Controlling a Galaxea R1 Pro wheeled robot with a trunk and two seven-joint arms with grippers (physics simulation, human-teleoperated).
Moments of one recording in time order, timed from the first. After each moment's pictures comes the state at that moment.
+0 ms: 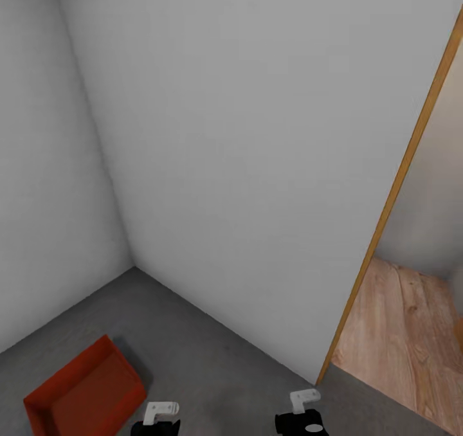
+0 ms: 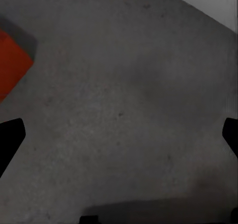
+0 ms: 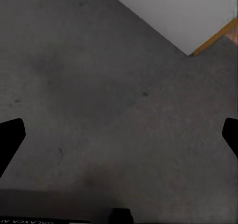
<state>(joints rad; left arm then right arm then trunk) -0.45 -0.02 -0.20 -0.11 0.21 -0.15 -0.03 -0.42 0.10 0.11 -0.26 0.04 0.04 -0.14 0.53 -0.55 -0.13</state>
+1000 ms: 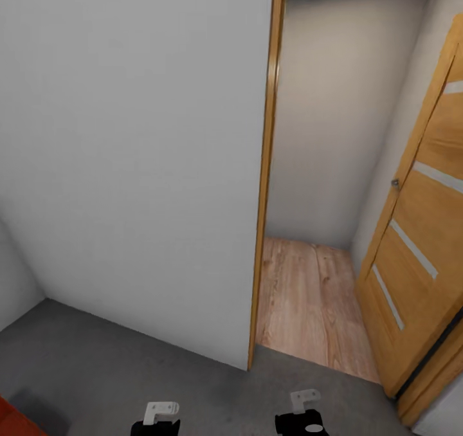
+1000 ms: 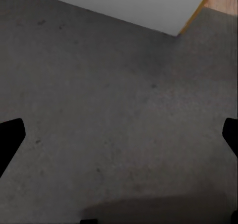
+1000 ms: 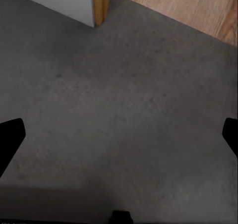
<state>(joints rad) -0.45 -0.02 -0.20 -0.11 0.21 -0.15 -0.03 -0.42 0.10 0.11 -0.26 0.04 0.04 -0.13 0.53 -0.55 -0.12</state>
